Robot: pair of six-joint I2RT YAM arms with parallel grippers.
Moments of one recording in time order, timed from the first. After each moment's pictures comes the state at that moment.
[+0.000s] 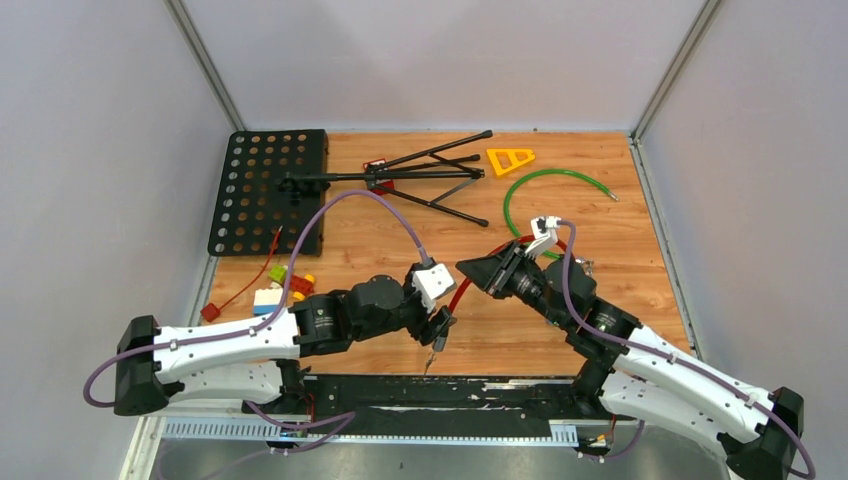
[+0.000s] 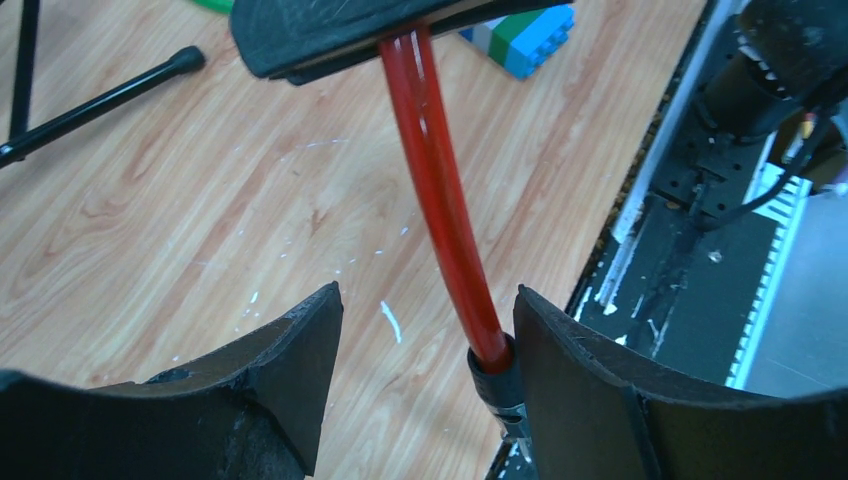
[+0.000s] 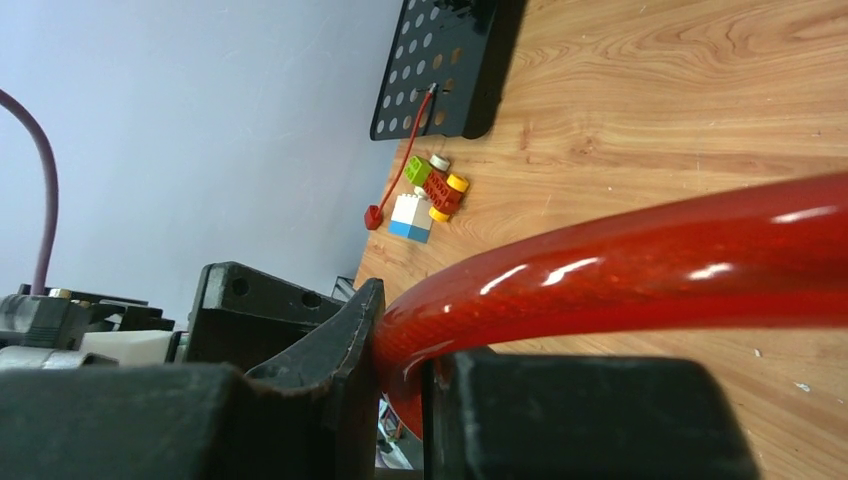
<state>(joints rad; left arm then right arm) -1.27 1.02 0.75 -0.13 -0.19 -0.08 0.91 0.73 0.59 0.02 0.12 0.99</state>
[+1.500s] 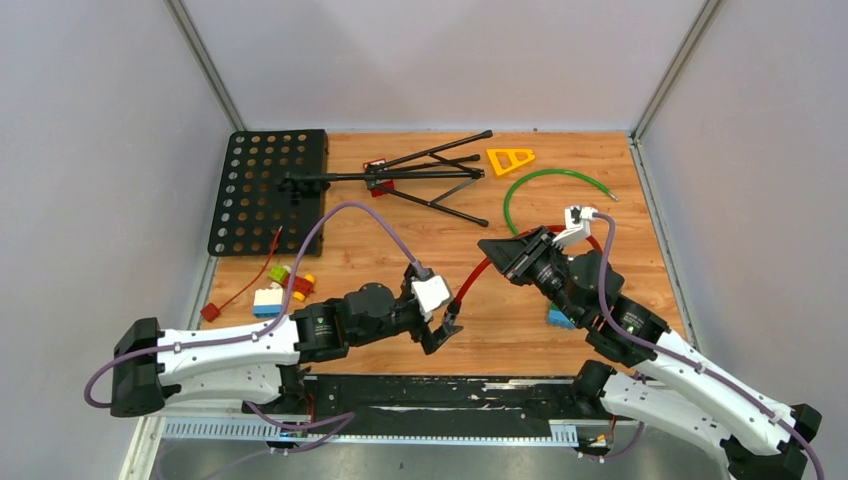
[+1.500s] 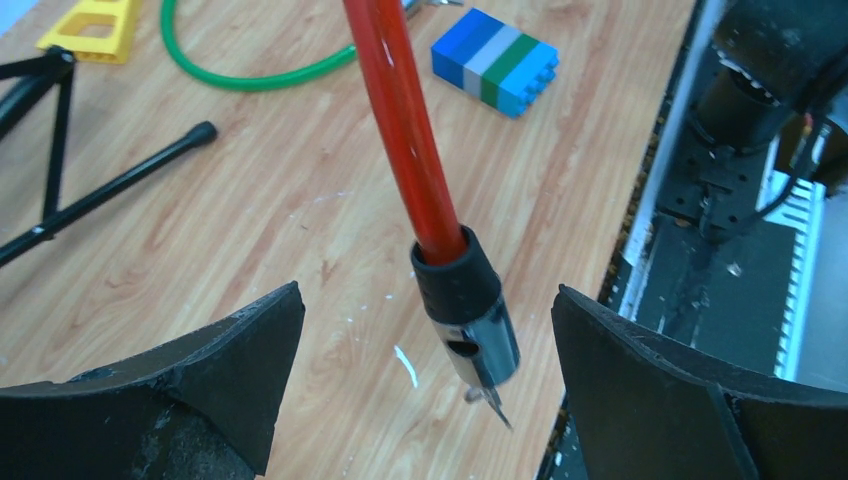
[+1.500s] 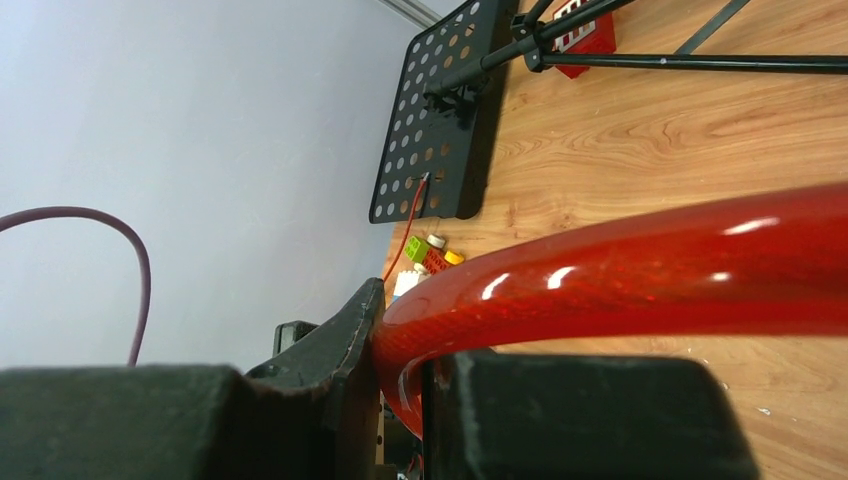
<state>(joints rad) -1.27 0.98 0.64 0.06 -0.12 0.03 0.91 0.66 0.74 -0.16 0.30 0.99</state>
